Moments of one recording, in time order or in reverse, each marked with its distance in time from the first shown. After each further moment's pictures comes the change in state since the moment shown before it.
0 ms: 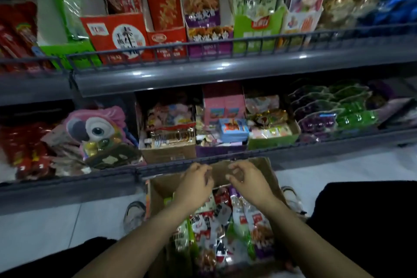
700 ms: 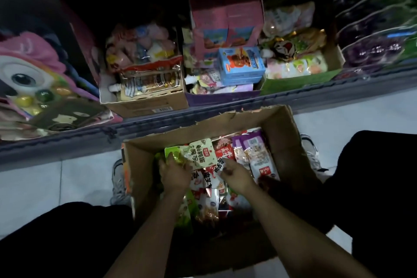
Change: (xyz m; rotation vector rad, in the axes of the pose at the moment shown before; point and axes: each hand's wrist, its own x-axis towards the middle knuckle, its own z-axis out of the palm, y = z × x) left_hand 0.029 -0.137 0.142 -0.123 0.029 -0.733; right_hand 0.012 0.114 0.158 0.307 -0.414 0.559
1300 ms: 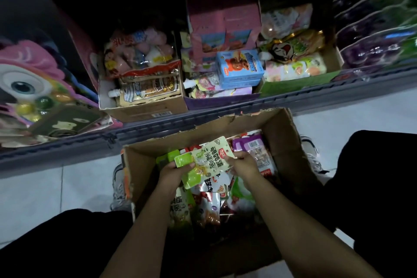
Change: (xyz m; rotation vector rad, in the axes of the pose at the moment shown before) left_hand 0.005 0.006 -0.025 -0.714 -0.365 -0.198; right_hand 0.017 -0.019 -0.021 0.595 0.209 0.210
